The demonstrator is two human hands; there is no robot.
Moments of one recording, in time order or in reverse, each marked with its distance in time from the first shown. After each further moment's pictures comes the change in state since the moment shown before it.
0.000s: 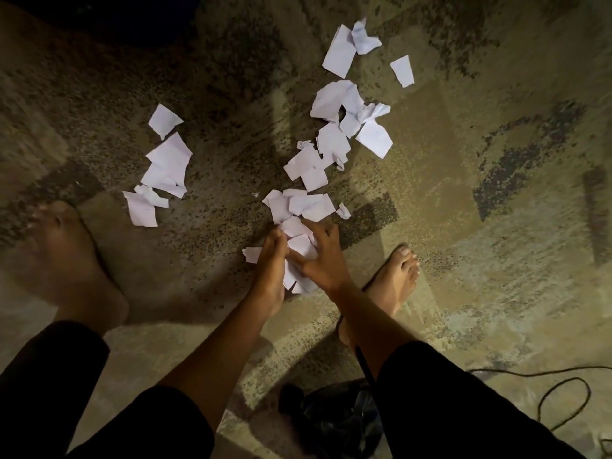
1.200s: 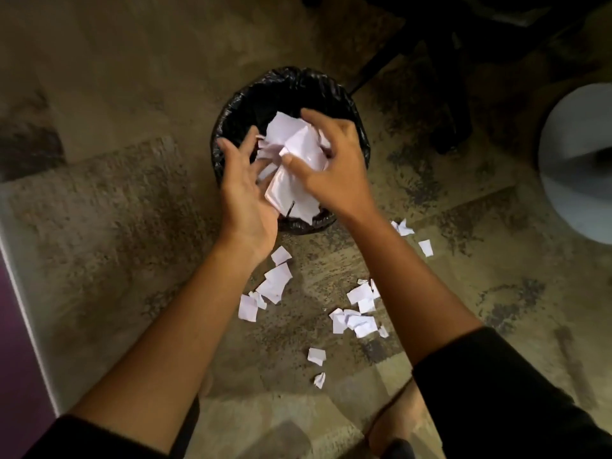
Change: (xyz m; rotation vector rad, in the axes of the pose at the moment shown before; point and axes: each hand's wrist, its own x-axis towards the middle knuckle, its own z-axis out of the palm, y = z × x) left_hand -0.169 0.459 -0.104 -0.374 0.022 0.617; right_hand 0.059 -0.534 -0.043 0.005 0.135 -0.657
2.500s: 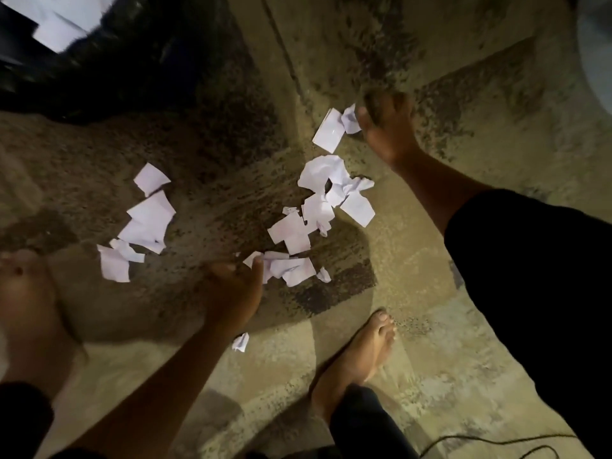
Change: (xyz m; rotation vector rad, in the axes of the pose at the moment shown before) left_hand -0.049 -0.454 -0.060 1.121 0.162 -0.594; right_hand -0.042 0.443 -0.158 -0.679 -0.096 0.399
